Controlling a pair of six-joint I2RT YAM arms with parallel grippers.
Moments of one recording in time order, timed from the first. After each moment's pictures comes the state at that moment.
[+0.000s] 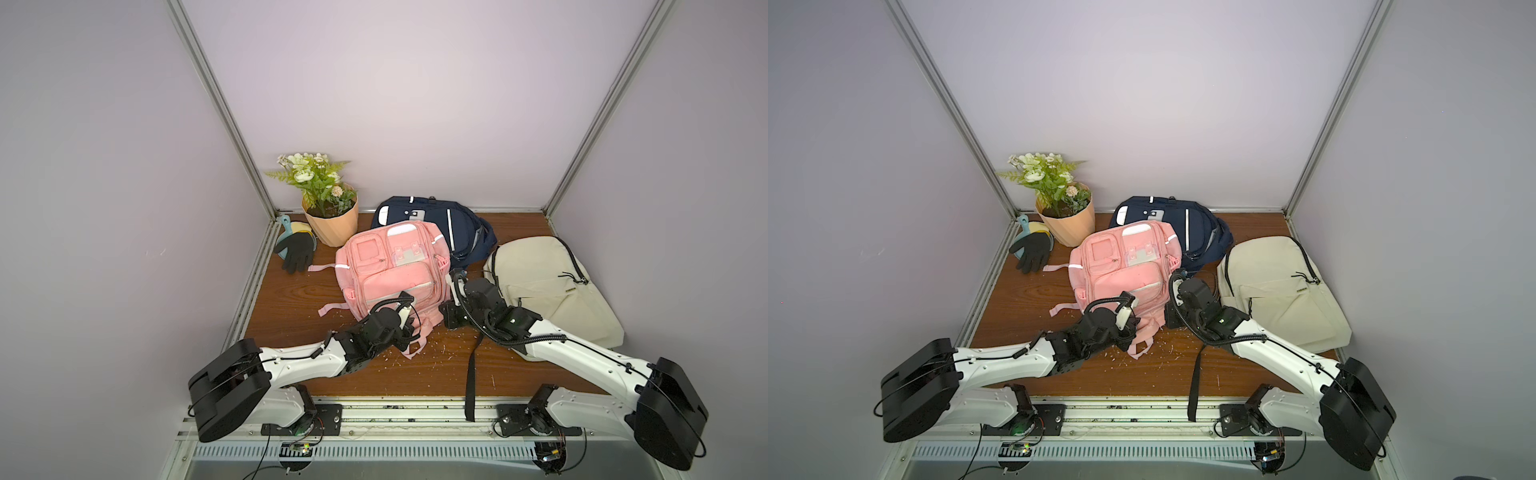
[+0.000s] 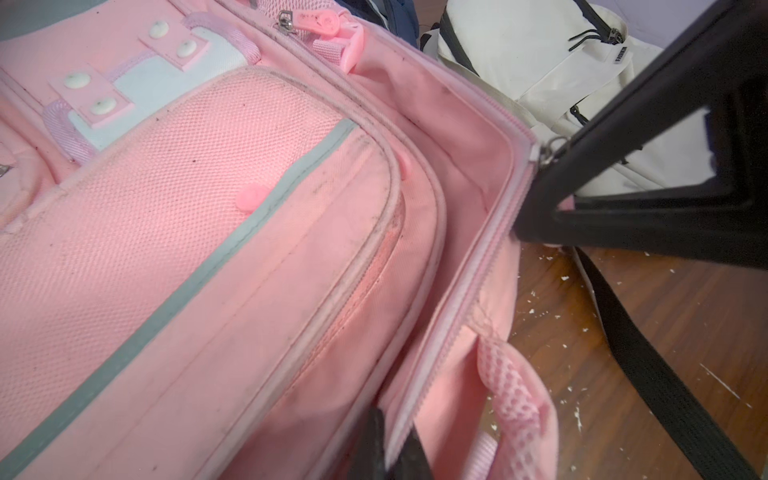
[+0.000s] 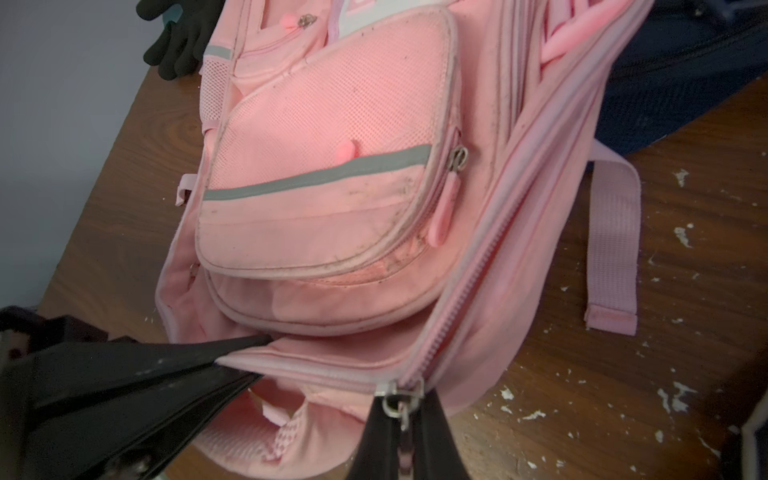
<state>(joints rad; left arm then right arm) -0.96 1.30 0.50 0.25 -0.18 -0.25 0.75 1.18 0.72 -0.17 0.14 0.50</state>
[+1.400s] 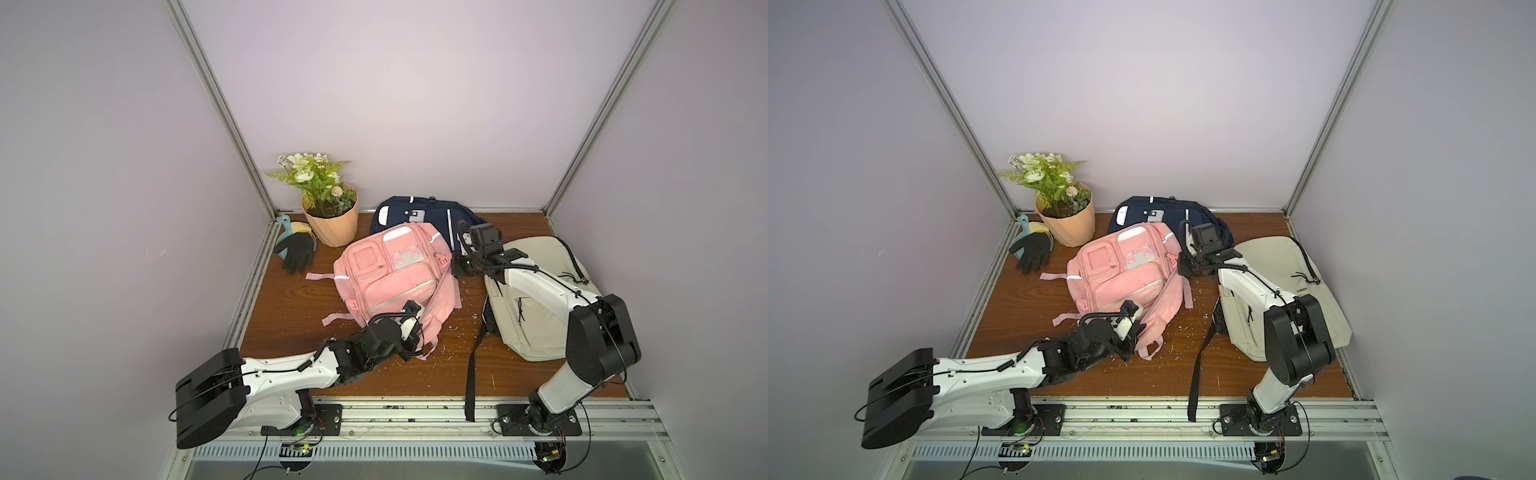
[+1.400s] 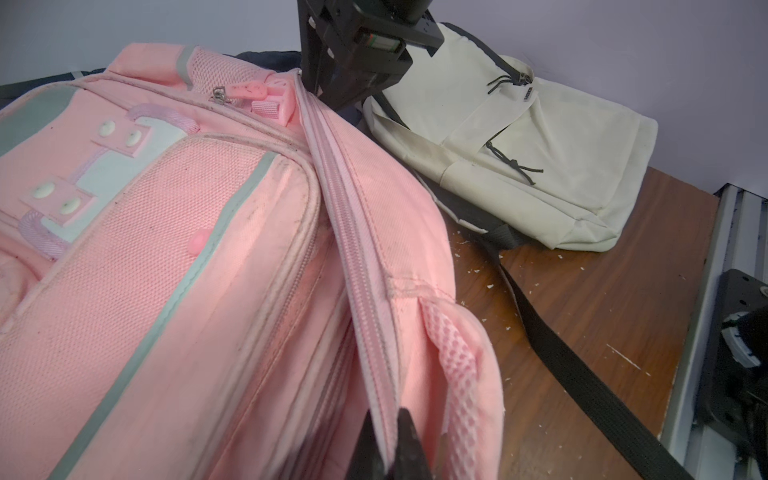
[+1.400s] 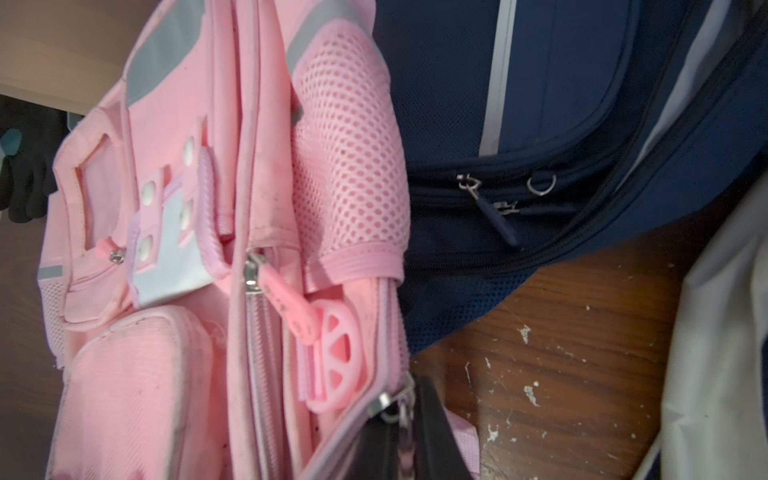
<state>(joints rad) -1.10 1.21 0.51 0.25 -0.20 -0.19 0.39 1.63 1.20 -0.30 0.05 0.38</state>
